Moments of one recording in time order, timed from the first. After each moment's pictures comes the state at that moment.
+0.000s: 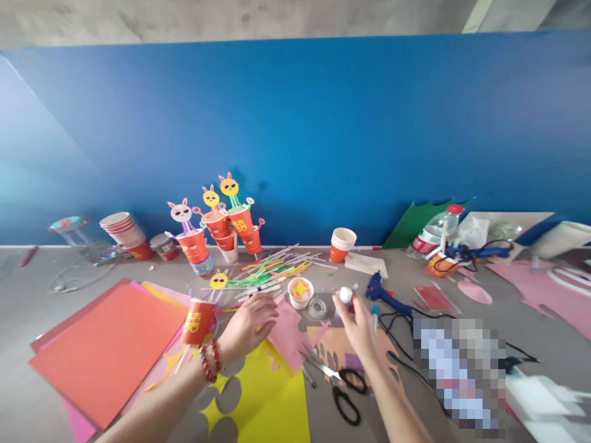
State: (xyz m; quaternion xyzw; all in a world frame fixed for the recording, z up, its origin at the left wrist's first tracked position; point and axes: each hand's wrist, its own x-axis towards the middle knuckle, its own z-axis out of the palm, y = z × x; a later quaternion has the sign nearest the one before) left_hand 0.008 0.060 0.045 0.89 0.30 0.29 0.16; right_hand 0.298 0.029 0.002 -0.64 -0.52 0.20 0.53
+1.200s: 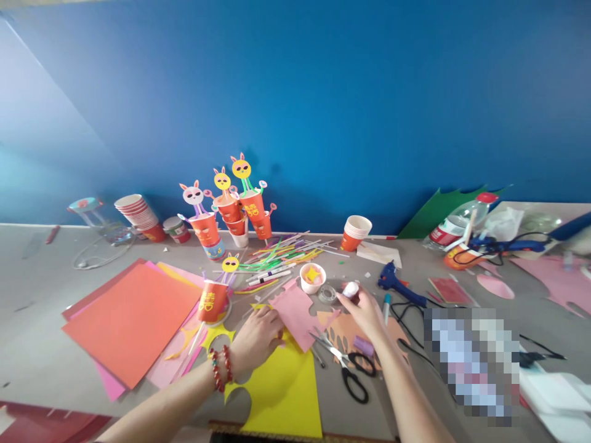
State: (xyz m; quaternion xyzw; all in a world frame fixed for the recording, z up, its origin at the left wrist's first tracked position) left_hand 0.003 0.014 0.020 0.89 0.40 0.10 0.17; right_hand 0.314 0.043 -0.026 -0.67 -0.59 0.21 0.40
